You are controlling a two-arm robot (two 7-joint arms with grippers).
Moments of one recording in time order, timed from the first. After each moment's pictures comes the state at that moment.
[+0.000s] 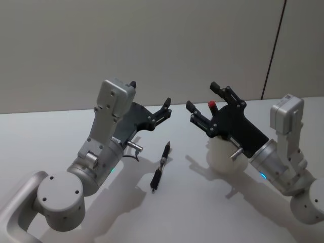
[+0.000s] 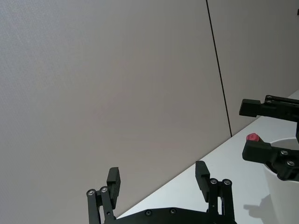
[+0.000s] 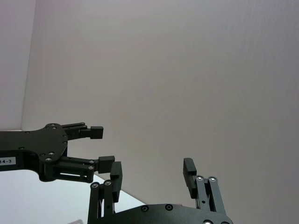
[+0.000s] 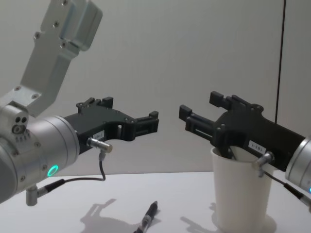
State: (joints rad) left arm -0.24 0.38 0.45 -1.63 -0.20 0.01 -0.01; right arm 0.27 0.23 -0.40 -1.36 0.21 -0.41 0.37
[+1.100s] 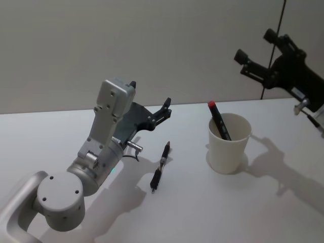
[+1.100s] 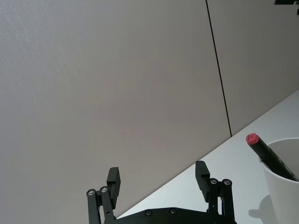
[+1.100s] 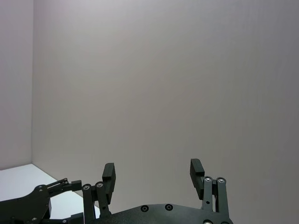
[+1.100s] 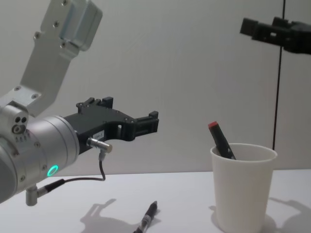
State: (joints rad) left arm -0.24 0.38 0.45 -1.63 -0.20 0.01 -0.01; right arm 0.28 0.41 -0.23 -1.61 0.53 -0.12 0.51
